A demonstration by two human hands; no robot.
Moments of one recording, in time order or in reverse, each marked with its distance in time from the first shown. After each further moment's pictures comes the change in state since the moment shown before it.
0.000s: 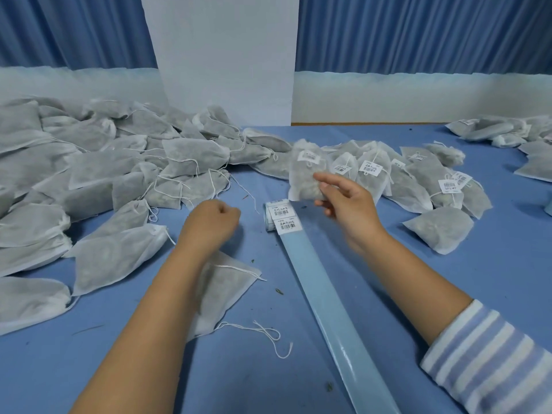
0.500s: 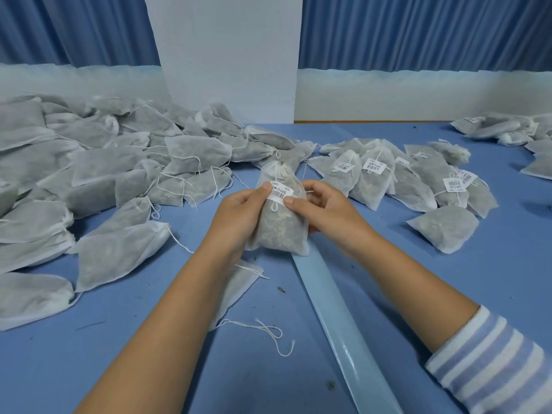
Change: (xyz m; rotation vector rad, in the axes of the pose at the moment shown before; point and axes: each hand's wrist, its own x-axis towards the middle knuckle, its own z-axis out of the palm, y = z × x) left_hand -0.019 0.024 0.026 -0.573 -0.131 0.029; right_hand -0.025 -0.019 0.024 -0.224 -0.302 0.033
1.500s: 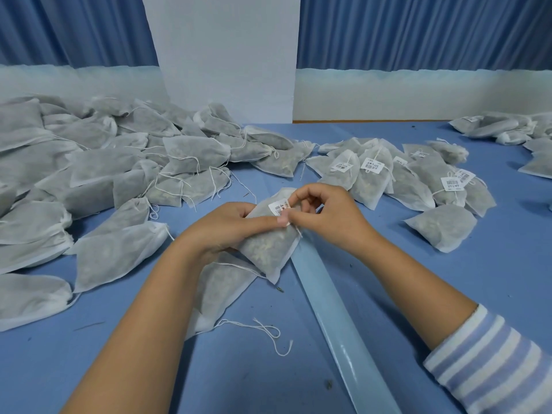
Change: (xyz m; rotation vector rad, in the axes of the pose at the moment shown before) left_hand -0.005 0.008 -0.029 0.373 -0.392 -0.084; right_hand 0.003 0.007 -0.007 -0.288 0.067 -0.245
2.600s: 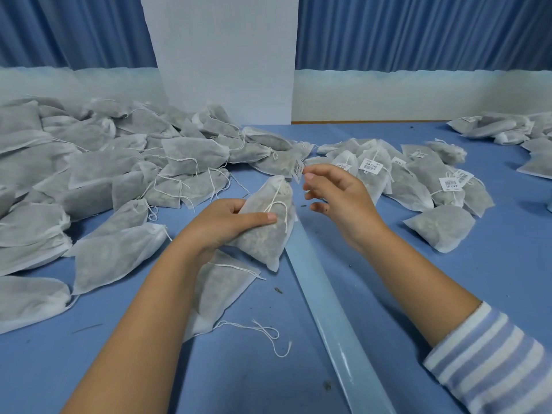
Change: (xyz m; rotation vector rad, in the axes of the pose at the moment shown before) left_hand 0.007 -0.004 -0.004 -0.067 0.142 -0.012; right_hand 0.005 -0.010 -0.012 0.477 0.142 0.202
